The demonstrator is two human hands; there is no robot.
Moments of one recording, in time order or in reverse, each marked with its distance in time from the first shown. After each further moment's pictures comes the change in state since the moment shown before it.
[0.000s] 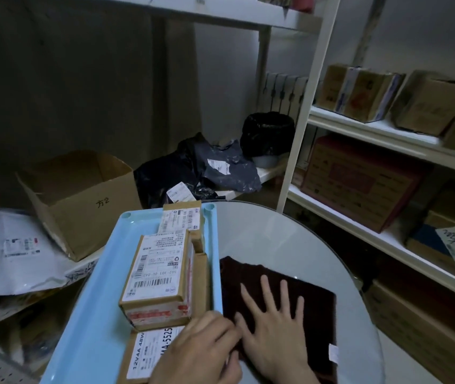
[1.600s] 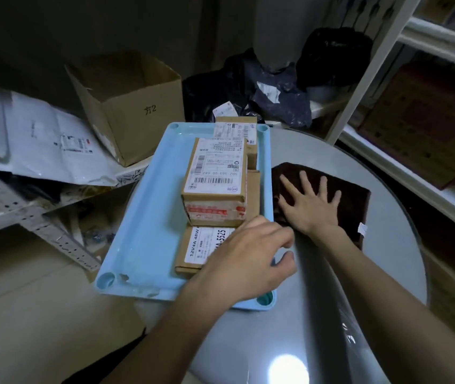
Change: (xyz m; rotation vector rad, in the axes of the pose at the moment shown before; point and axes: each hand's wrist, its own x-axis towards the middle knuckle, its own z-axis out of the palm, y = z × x) left_hand 0.004 0.015 -0.019 -0.127 -0.063 -0.243; right_hand 0.094 -0.006 -0.009 -0.126 -0.103 0.003
